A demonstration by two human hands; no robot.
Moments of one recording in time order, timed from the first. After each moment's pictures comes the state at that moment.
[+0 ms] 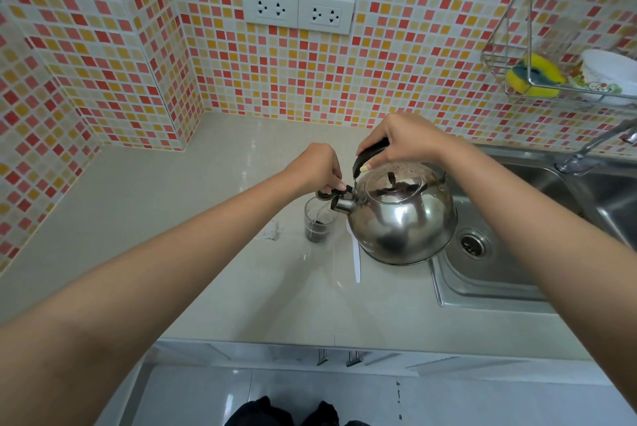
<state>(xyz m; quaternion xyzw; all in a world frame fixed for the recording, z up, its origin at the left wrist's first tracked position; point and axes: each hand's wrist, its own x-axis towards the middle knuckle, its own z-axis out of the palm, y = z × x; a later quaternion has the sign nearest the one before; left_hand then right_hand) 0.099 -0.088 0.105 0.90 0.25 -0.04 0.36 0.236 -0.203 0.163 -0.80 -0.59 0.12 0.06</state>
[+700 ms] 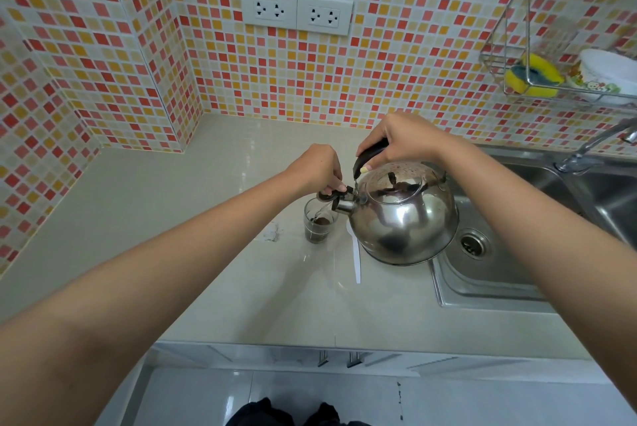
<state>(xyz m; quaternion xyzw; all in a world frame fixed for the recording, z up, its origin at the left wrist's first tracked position) 0.103 -0.088 0.103 0.90 0.25 -0.05 0.35 0.241 -0.201 0.162 -0.79 -0.59 0.13 0.05</state>
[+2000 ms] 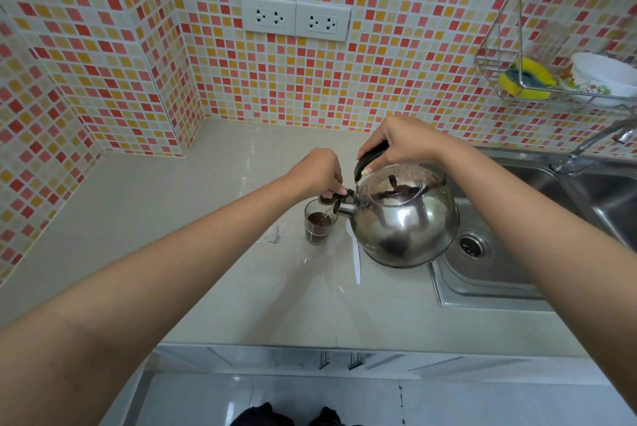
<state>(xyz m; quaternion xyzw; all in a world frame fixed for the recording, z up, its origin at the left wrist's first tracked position) 0.102 -0.090 0.102 0.91 0.23 -0.04 0.33 0.236 -0.206 0.166 -0.79 -0.59 0.14 0.06</state>
